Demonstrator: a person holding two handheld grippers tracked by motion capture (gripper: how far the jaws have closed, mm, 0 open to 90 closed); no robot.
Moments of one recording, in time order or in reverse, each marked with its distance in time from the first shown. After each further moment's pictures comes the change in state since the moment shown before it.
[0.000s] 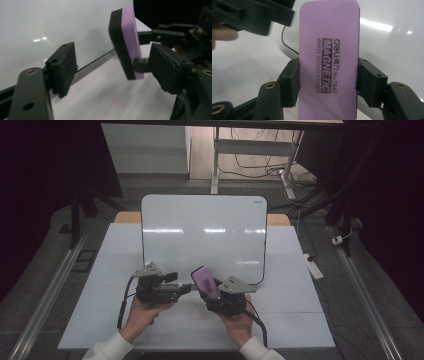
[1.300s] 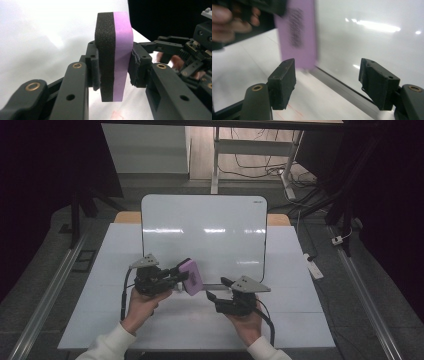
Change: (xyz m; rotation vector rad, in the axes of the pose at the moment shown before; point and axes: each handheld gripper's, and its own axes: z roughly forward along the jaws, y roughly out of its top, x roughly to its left) left arm 0.011 0.020 -0.016 -0.044 -0.004 0.019; right arm -0.025 -0.005 -0.024 -0.038 0.046 0.051
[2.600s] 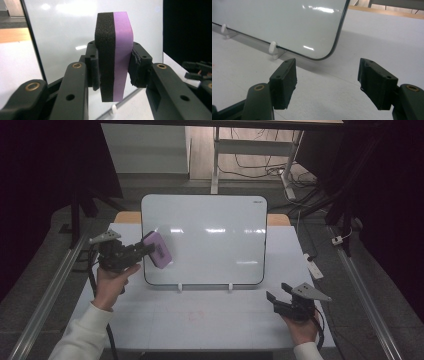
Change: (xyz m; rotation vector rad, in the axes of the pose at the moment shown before) left arm 0.052 0.053 -0.062 -0.078 0.202 -0.070; right arm -0.100 -0.053 -0.099 0.078 -0.299 0.054
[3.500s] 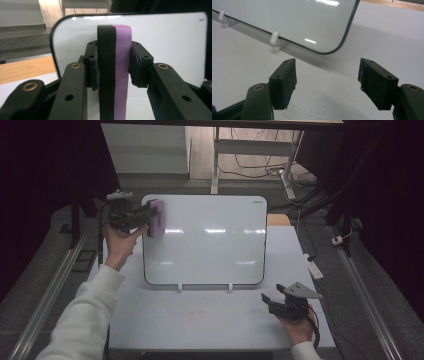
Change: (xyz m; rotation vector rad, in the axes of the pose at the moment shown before) left arm 0.008 0.081 0.051 0.004 0.218 0.058; right arm 0.006 -0.002 0.013 0.060 0.018 -0.035
